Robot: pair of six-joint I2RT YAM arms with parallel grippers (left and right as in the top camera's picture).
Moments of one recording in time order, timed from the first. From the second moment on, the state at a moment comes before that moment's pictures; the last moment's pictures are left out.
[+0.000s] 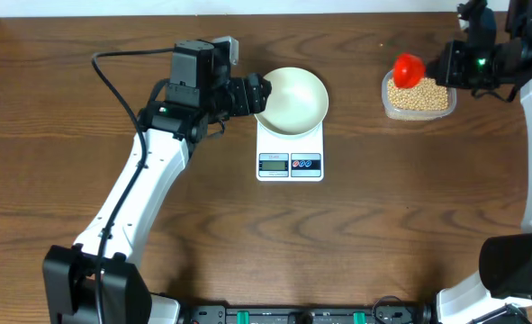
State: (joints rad) left arm -0.25 1.58 1.28 -0.44 0.36 -0.37; right arm -0.11 1.77 1.91 -1.21 -0.43 0.03
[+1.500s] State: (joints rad) left arm -0.61 1.88 1.22 -0.55 0.05 -0.32; right arm -0.15 1.77 1.91 -1.26 -0.37 0.03
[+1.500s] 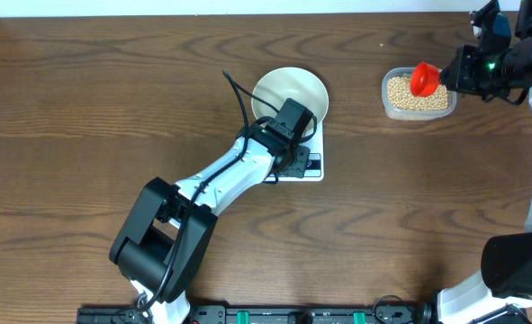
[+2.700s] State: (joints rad) left arm -0.67 1.93 1.22 -0.48 0.03 -0.22; right arm -0.15 1.77 1.91 -1.29 -0.36 0.03
